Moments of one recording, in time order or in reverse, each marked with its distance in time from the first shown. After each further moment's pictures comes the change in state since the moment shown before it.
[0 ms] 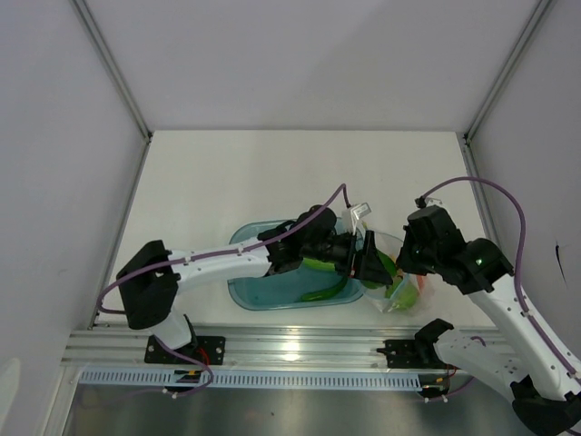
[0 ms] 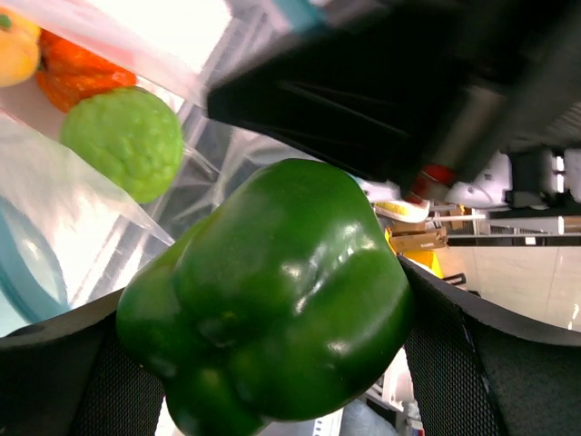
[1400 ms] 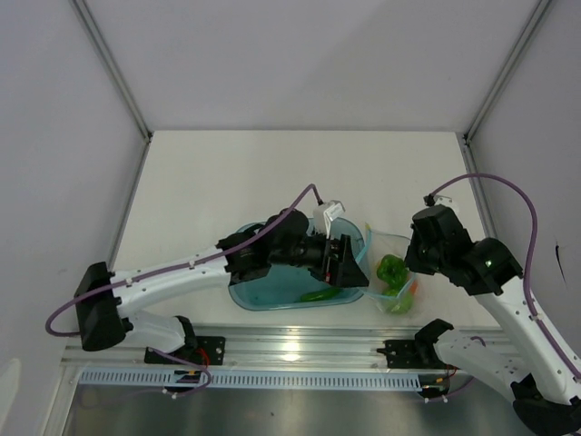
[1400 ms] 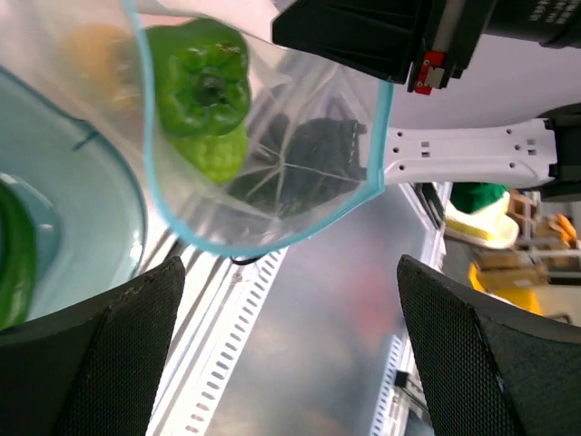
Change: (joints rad) left arm -0.024 -0.237 -0.047 -0.254 -0.176 0.161; right arm 0.008 -0.010 0.066 -0.069 0.069 0.011
